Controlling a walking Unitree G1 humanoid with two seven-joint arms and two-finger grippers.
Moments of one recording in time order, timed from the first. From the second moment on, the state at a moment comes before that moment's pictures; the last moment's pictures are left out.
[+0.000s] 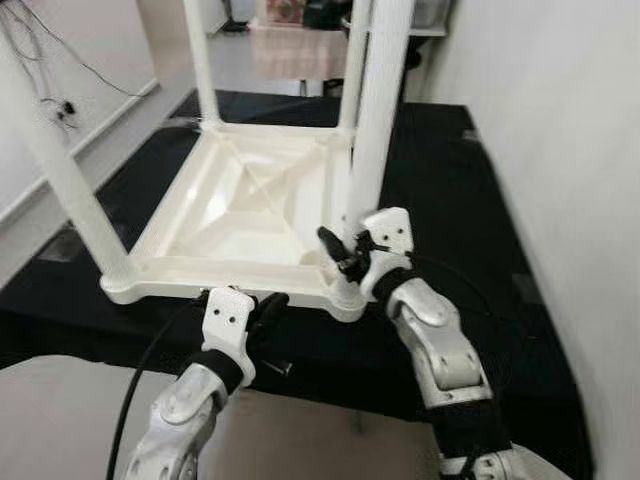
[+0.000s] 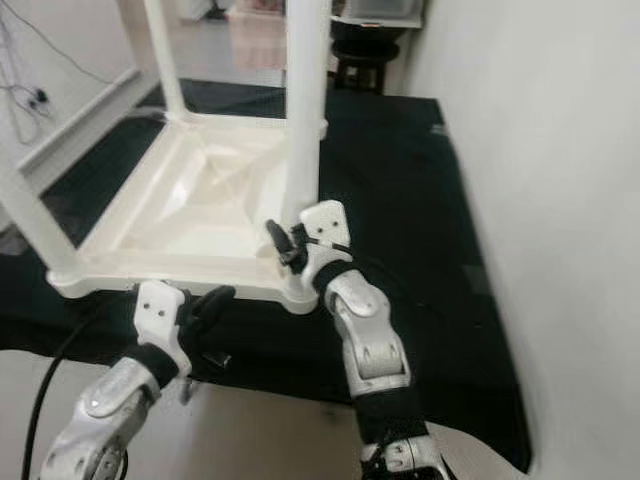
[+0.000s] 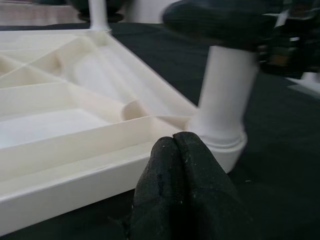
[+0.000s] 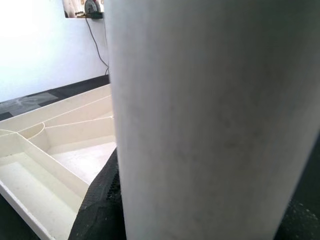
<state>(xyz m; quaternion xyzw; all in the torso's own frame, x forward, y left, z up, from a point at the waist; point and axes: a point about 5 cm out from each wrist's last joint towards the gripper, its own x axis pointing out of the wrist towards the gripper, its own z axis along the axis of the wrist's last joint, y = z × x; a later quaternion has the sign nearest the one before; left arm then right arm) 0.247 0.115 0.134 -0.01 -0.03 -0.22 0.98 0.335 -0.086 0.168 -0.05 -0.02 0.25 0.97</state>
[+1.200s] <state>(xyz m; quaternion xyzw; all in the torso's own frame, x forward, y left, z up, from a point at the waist) 0.249 0.115 0.133 -0.01 -0.03 -0.22 0.98 0.368 -0.123 0.193 -0.03 -0.01 0.53 0.85</state>
